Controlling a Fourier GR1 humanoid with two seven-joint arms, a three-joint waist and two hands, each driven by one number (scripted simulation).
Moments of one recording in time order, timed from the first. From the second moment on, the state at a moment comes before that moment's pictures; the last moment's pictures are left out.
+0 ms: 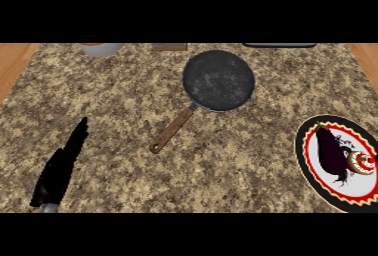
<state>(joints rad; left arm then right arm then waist) 0.05 0.44 -0.25 -1.58 0.05 0.26 0.11 -0.36 -0.91 0.07 -1.18 -0.20 0.47 0.88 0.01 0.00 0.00</state>
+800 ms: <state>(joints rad) 0.08 0.41 -0.18 -1.59 0.01 0.19 0.11 -0.36 -0.81 0.10 -1.13 -0.09 0.50 0.93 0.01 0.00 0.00</state>
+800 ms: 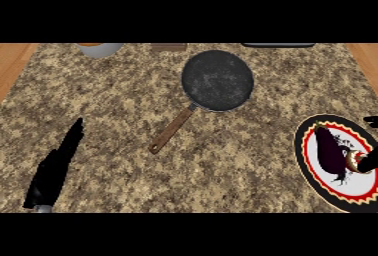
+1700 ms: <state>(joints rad) 0.04 0.33 -0.12 -1.59 -0.07 0.13 0.16 -0.33 -0.67 0.06 -1.01 0.12 0.51 0.84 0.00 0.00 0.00</state>
